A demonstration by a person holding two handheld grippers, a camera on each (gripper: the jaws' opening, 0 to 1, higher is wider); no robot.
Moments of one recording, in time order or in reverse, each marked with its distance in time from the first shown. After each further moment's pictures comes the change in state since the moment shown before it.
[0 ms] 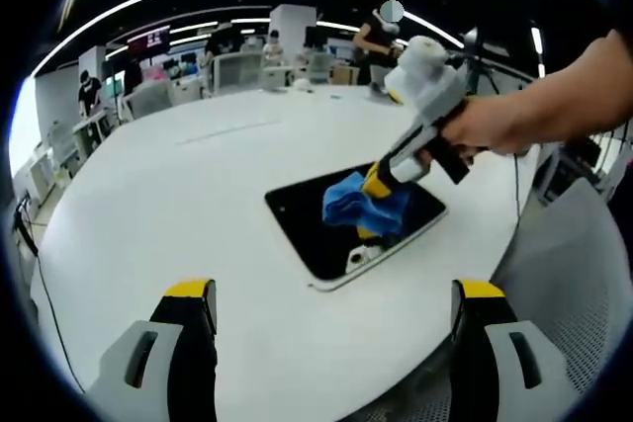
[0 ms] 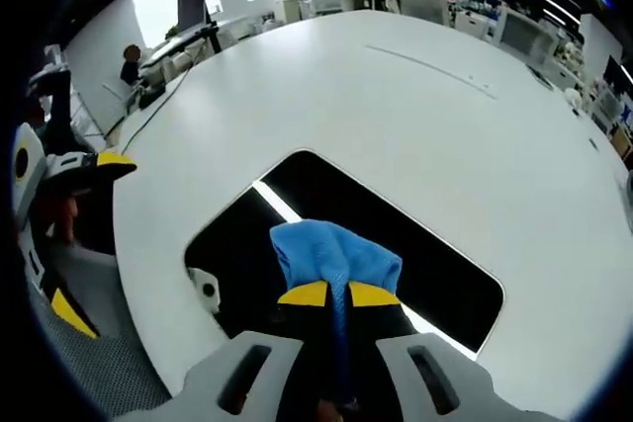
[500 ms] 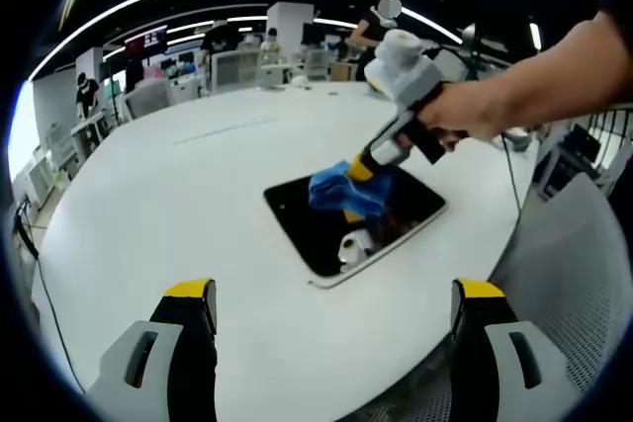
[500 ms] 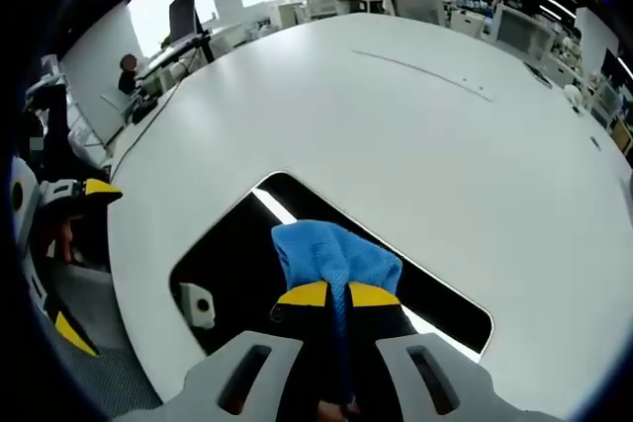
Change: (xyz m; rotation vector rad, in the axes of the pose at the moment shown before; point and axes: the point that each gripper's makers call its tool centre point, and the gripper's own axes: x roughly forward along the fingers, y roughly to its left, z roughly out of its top) left arm 0.001 -0.001 -0.001 0.012 0.011 -0.003; right arm 0.010 -0.017 0.016 0.033 -0.019 0.015
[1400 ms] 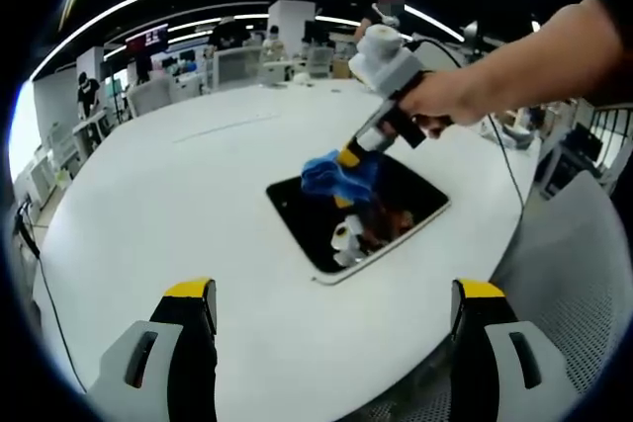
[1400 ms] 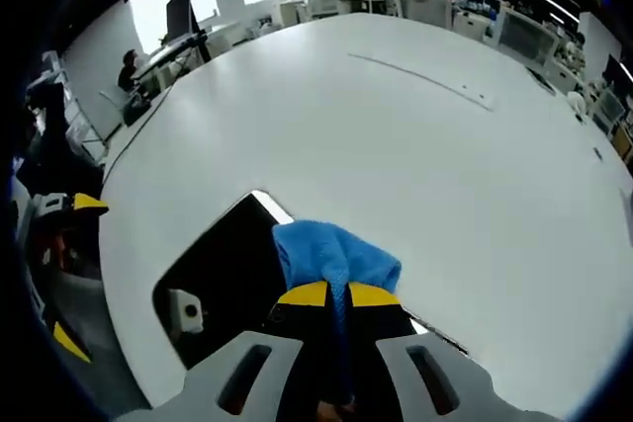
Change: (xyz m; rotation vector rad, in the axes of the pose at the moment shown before) left arm 0.000 0.003 -0.003 -0.003 0.010 0.012; right arm 0.011 -0.017 0.018 -0.030 0.003 -0.011
